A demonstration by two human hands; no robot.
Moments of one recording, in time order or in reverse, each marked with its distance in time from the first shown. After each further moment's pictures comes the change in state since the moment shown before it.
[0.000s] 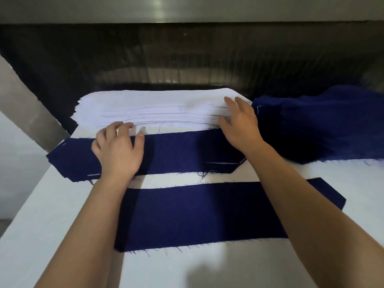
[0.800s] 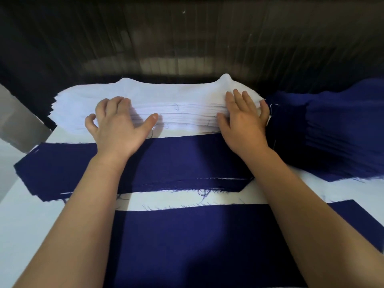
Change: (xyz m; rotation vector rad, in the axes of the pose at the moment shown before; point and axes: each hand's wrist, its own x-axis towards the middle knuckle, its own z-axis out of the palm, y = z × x) left_hand 0.066 0.012 0.039 0.108 -0.013 0.087; right_hand 0.031 0.012 0.032 -0.267 0.017 -0.040
